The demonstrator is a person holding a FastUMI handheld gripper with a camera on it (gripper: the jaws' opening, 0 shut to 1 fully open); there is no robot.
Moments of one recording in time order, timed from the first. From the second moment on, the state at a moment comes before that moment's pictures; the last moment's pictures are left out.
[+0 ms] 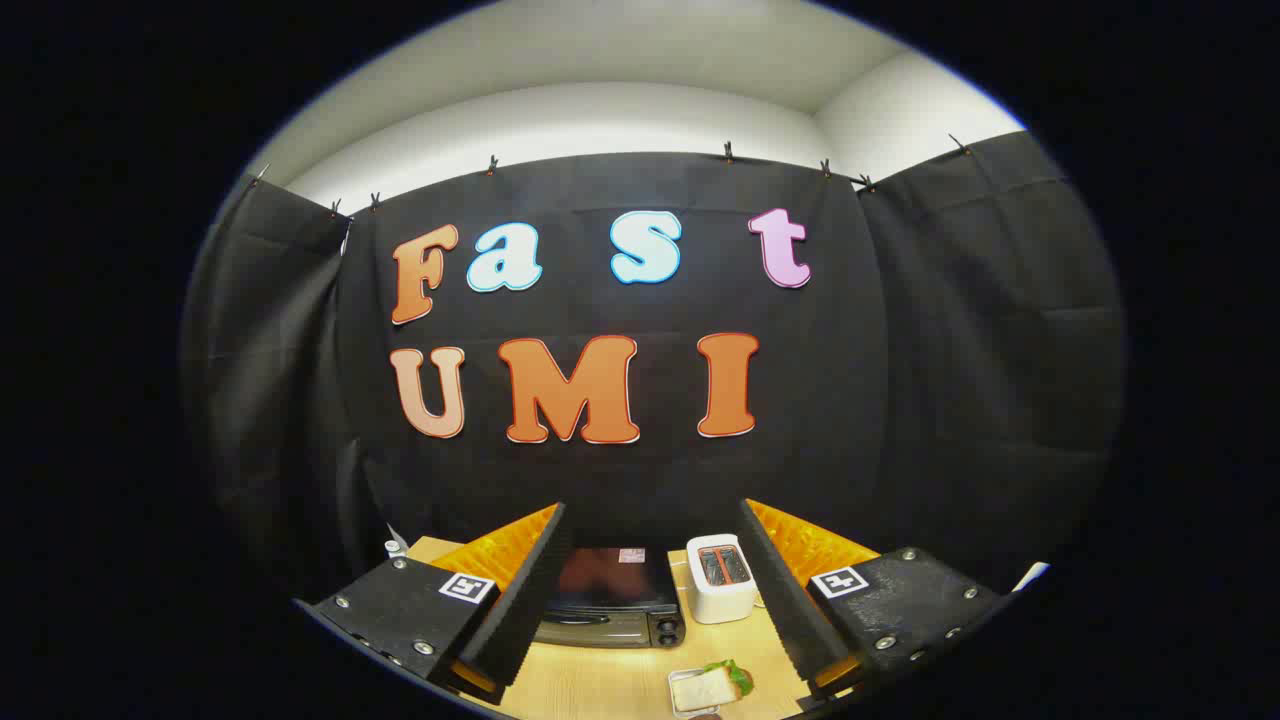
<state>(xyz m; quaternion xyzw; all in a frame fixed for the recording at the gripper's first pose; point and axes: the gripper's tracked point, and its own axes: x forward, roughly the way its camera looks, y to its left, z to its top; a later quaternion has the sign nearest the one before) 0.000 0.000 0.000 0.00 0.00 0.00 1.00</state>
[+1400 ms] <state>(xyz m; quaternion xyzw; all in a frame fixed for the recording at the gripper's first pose) 0.012 0.030 -0.003 -0.03 0.01 0.02 1.00</state>
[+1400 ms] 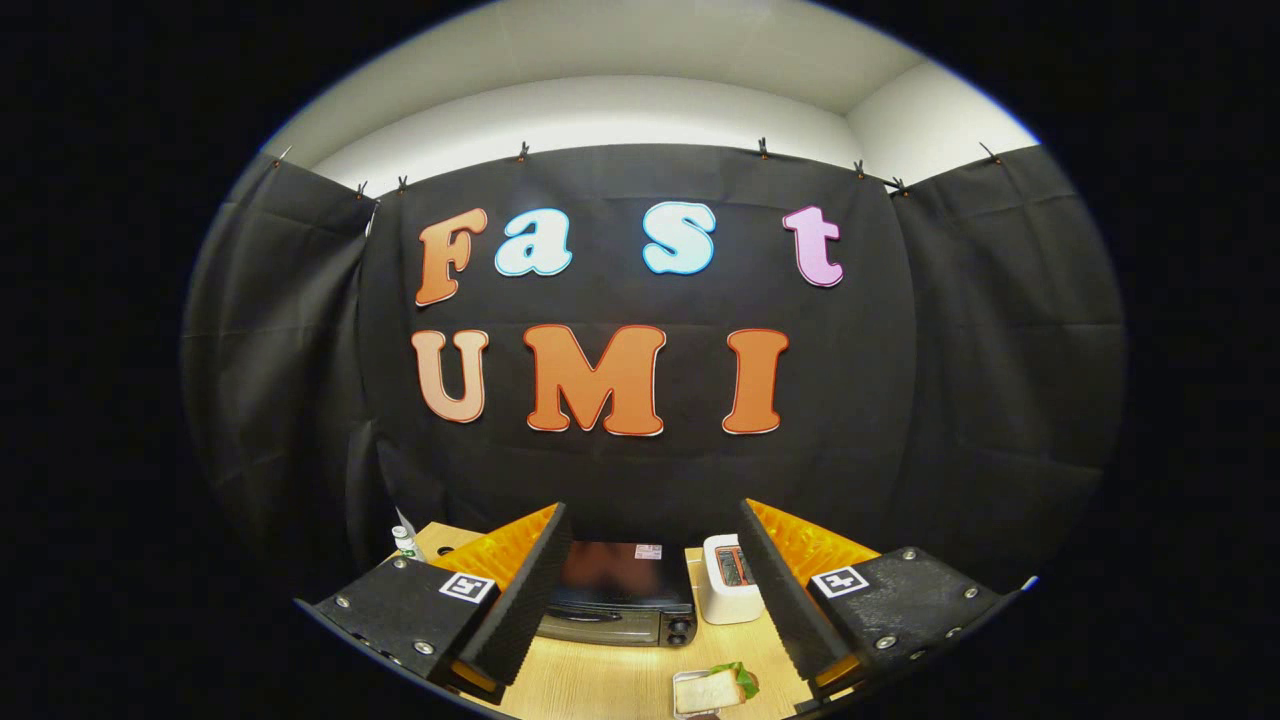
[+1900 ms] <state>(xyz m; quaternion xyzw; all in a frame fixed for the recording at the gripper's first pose) 0.096 0.085 -0.092 -0.01 0.06 0.04 1.00</state>
